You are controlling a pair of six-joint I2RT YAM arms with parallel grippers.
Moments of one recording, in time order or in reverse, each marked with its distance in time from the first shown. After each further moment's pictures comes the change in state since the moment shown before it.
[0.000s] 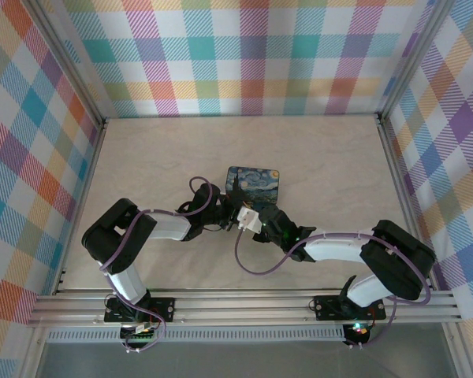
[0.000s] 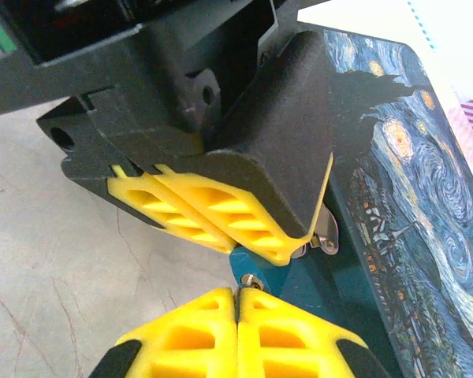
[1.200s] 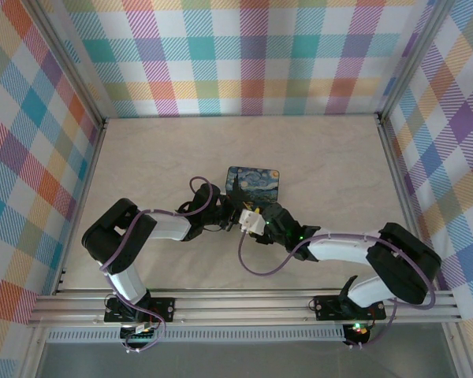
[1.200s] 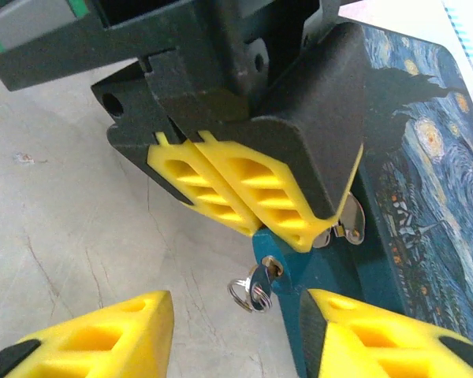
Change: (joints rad) left arm 0.000 0.000 0.000 -0.003 0.004 0.008; right arm -0.016 -0.034 -0.006 -0.061 -0.092 -0.055
